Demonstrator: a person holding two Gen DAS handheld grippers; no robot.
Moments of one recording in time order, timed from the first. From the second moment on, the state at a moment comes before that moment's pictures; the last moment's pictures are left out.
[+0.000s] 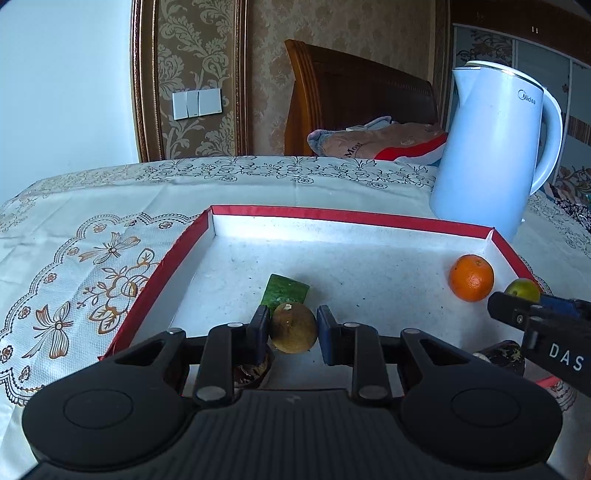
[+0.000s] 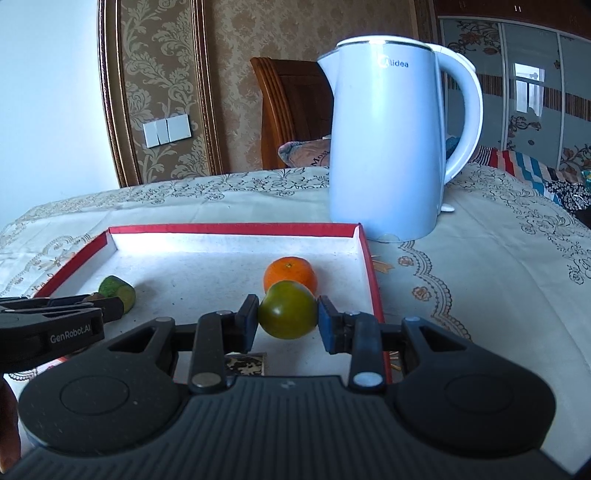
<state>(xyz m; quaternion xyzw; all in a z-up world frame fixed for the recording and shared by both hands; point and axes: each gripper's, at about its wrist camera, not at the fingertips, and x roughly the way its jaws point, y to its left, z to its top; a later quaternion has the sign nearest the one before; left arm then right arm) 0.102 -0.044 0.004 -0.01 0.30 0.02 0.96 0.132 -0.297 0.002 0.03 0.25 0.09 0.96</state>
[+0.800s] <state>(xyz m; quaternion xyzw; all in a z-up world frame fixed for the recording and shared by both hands) 0.113 -0.052 -0.004 -0.01 0.31 0.02 0.95 0.155 -0.295 -0.015 0.03 0.29 0.07 0.95</state>
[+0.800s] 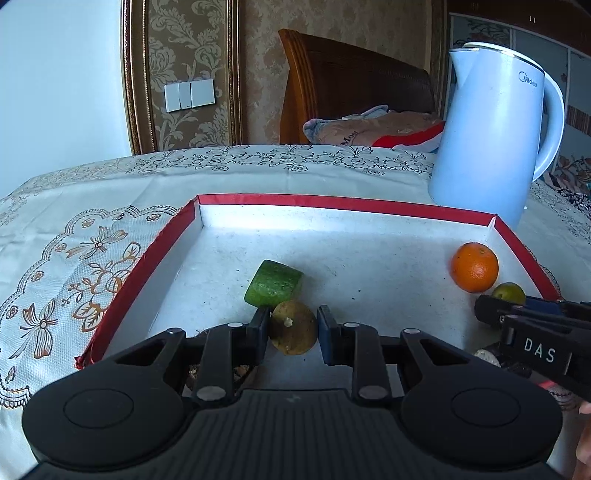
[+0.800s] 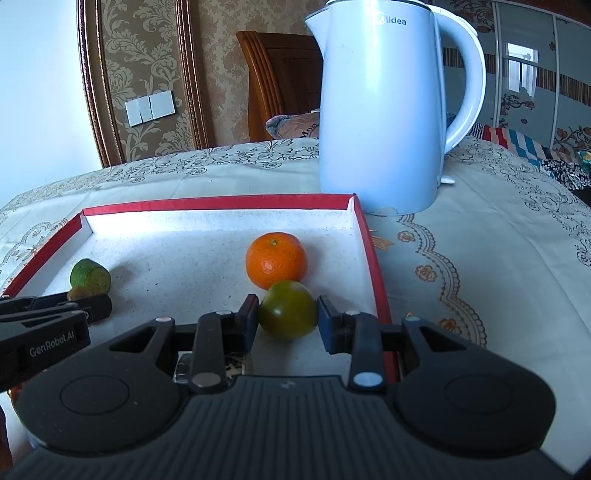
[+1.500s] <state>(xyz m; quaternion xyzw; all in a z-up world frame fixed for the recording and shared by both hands) 0.120 -0.046 -0.006 0.00 0.30 0.02 0.95 0.158 -0.292 -0.016 0.02 0.29 0.07 0.96</state>
